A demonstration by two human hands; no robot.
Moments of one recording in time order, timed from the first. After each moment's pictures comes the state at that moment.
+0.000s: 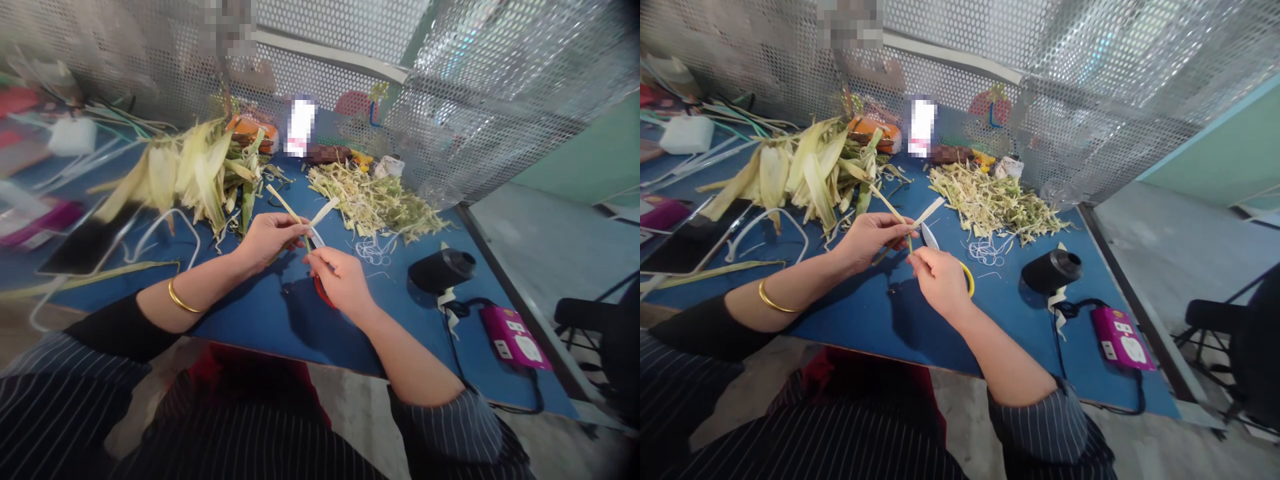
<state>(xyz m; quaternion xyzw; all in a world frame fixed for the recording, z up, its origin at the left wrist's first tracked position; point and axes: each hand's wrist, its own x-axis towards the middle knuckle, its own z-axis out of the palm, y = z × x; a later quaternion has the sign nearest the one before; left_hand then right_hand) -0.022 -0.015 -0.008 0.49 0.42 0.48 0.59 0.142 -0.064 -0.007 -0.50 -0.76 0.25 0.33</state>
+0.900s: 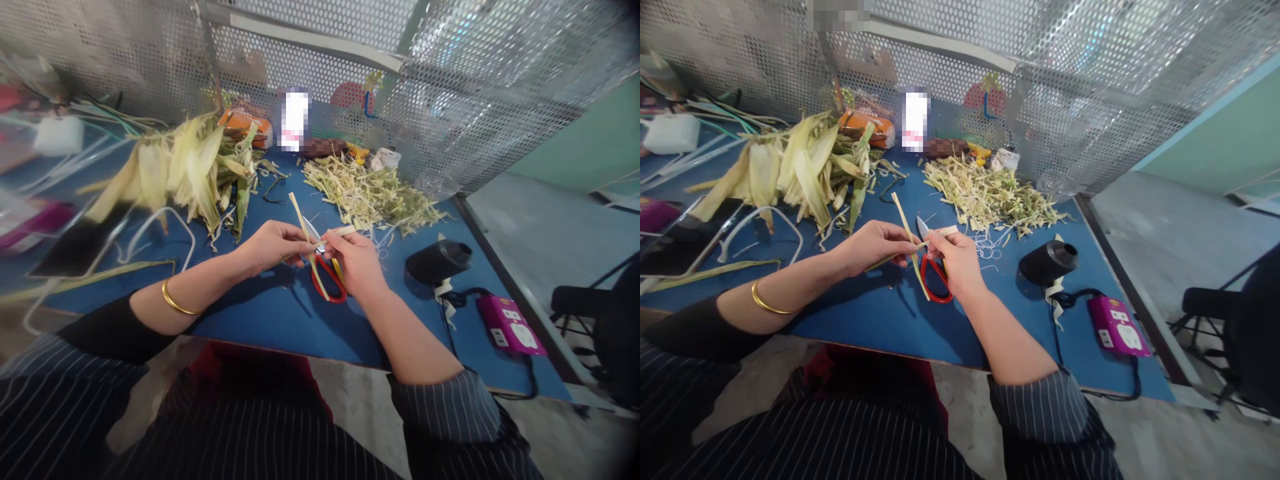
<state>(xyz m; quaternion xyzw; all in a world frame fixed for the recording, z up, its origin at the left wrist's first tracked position) -0.019 -0.023 -0.010 0.56 0.41 0.33 0.64 0.150 -0.040 -0.018 -0.48 -0.43 0.54 0.53</state>
